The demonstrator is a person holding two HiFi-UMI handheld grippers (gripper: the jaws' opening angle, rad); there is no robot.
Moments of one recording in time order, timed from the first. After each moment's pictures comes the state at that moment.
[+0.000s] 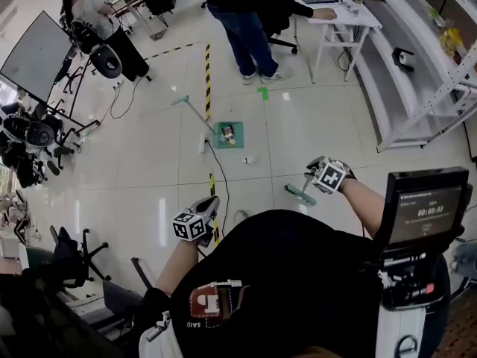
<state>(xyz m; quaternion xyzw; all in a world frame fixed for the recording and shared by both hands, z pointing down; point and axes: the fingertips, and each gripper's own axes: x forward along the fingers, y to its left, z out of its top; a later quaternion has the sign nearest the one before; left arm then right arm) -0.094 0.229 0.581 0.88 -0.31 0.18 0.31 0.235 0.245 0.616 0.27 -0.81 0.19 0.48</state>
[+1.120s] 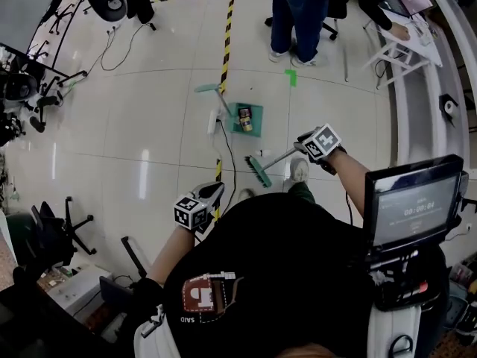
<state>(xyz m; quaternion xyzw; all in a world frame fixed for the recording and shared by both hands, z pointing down) -0.186 -0.012 0.642 0.86 -0.28 0.20 0.37 0.086 -0.120 0.681 0.25 -0.78 0.35 0.46</state>
